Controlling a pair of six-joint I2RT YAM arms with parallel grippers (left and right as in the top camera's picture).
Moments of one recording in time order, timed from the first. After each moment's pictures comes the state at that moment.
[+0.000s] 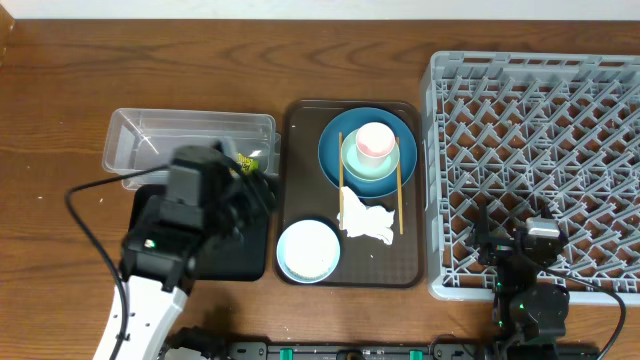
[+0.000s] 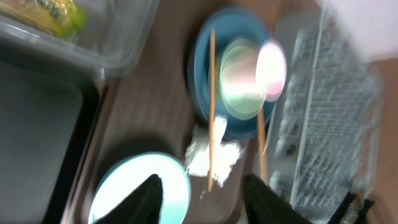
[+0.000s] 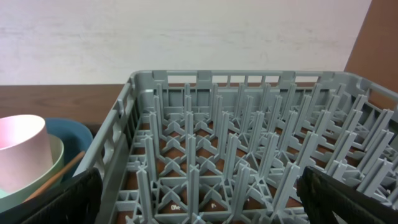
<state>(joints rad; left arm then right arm) -0.28 0.99 0.89 -0.77 0.32 -0.76 0.07 0.02 0.01 -0.06 0.17 0.01</state>
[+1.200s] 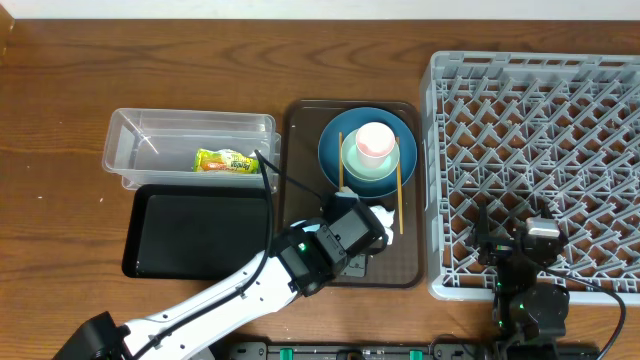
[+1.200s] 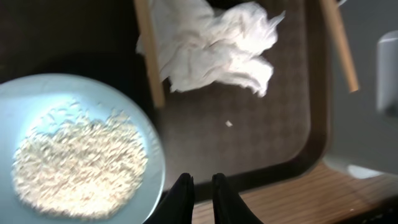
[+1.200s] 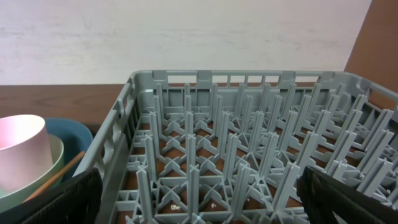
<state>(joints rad) -0.97 1.37 0.89 -0.66 -0.06 -0.85 0.07 0.02 0.01 -0.06 0.17 0.01</state>
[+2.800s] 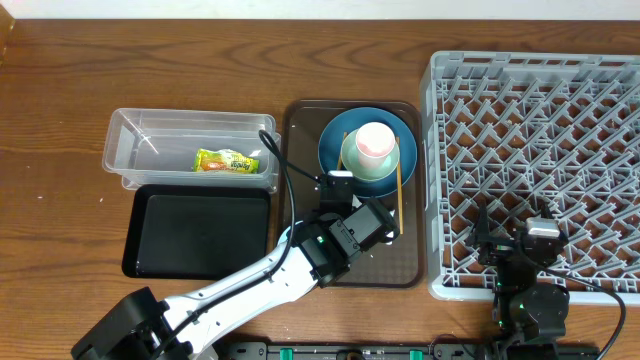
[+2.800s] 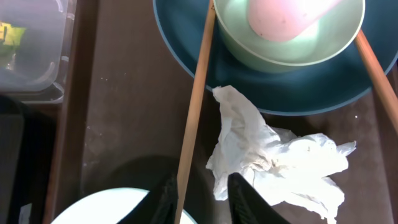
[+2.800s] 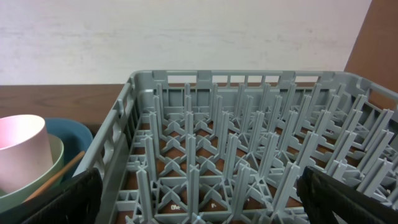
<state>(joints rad) -0.97 1.49 0.89 -0.52 -0.48 -0.85 0.07 0.02 0.01 -0.06 0.17 0.01</state>
